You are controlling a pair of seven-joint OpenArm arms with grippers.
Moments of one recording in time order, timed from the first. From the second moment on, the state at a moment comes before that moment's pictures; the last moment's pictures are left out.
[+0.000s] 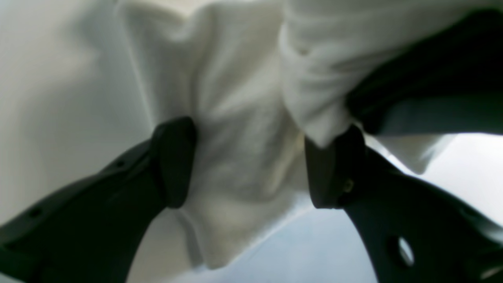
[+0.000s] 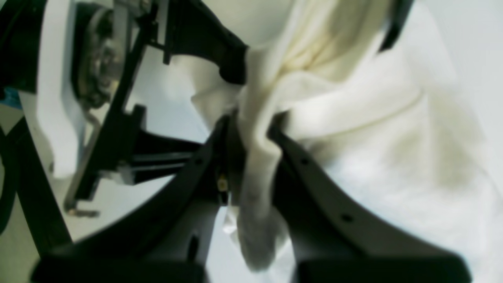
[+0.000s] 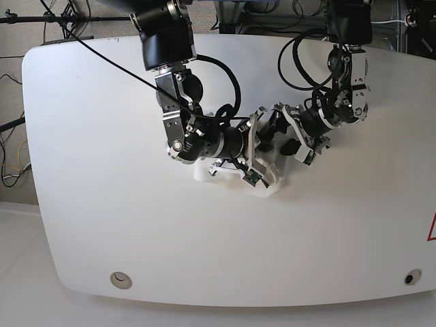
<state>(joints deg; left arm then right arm) 0.3 -8.7 -4.4 77.1 -20.8 -42.3 34.0 10.7 -8.8 -12.2 83.9 16.8 39.7 -62.1</state>
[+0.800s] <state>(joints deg) 1.5 -8.7 -12.0 81.3 -18.9 -41.5 37.3 11.8 -8.8 -12.0 77.3 17.0 39.6 -58.9</state>
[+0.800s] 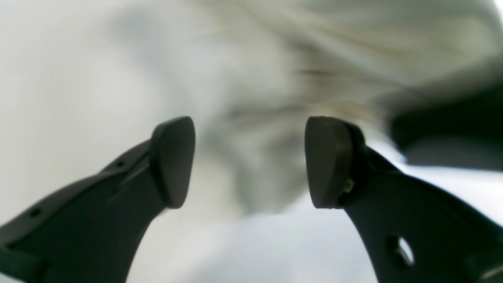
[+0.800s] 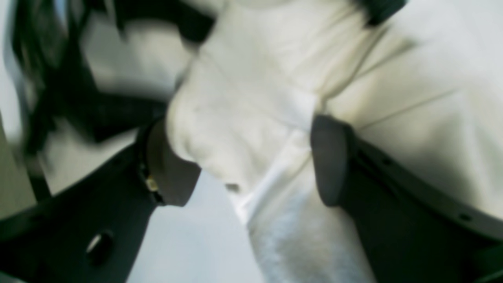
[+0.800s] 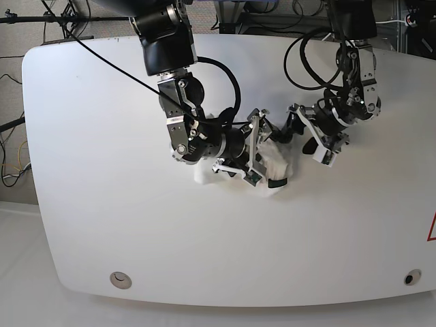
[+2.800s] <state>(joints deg) 3.6 -6.9 -27.3 100.8 -19.2 -41.6 46.3 16.8 -8.0 -8.1 88.6 18.1 39.9 -60.4</state>
